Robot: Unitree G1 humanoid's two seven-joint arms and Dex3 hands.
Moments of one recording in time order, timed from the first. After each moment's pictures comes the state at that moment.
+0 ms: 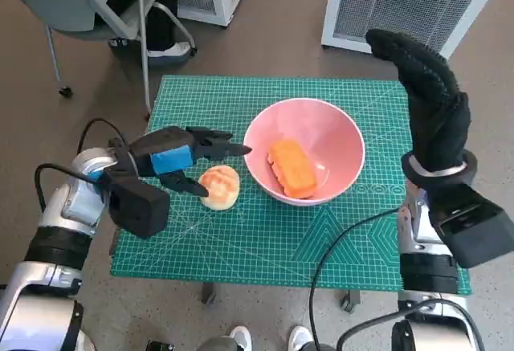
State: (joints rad) left arm -0.73 0.62 -0.25 0.67 0.30 -0.71 -0.62; right arm -0.73 -0.20 -0.14 0.54 0.19 -0.87 0.35
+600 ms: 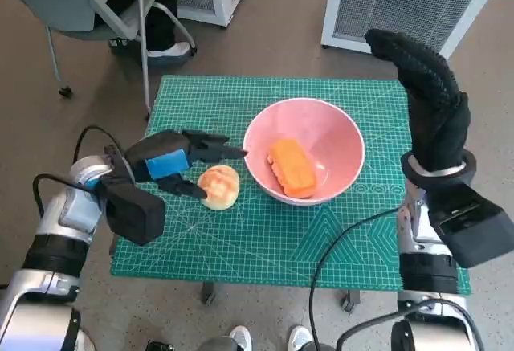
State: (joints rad) left arm -0.68 0.63 -0.24 0.64 0.30 -0.66 -0.63; right arm -0.73 -0.20 -0.14 0.54 0.19 -0.87 0.35
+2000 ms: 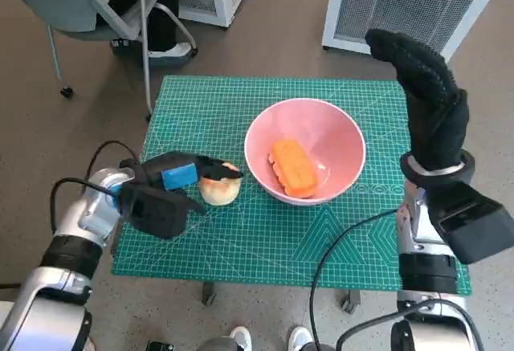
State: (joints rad) left arm -0.71 0.57 -0.34 0.83 0.40 -0.59 -0.55; right arm -0.73 -0.19 -0.14 0.55 0.20 -0.85 0.35
